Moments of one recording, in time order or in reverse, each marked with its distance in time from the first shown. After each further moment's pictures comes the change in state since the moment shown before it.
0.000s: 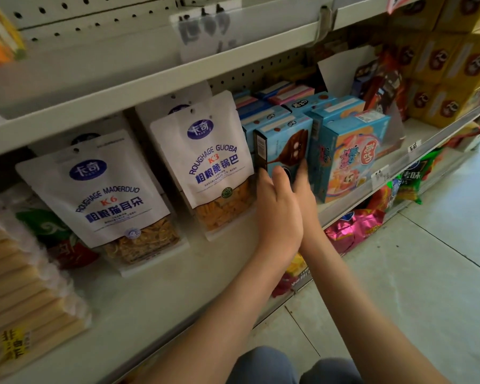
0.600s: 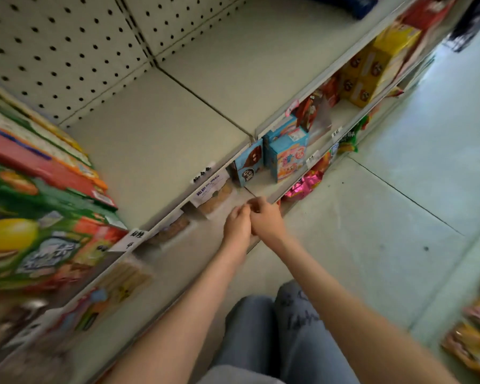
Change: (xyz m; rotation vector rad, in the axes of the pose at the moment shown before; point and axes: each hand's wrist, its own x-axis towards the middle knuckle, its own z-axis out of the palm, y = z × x) left_hand -0.061 0.104 -0.041 0.197 -0.105 -0.696; right_hand -0.088 -0.109 -0.056 -0.156 -0.234 0.501
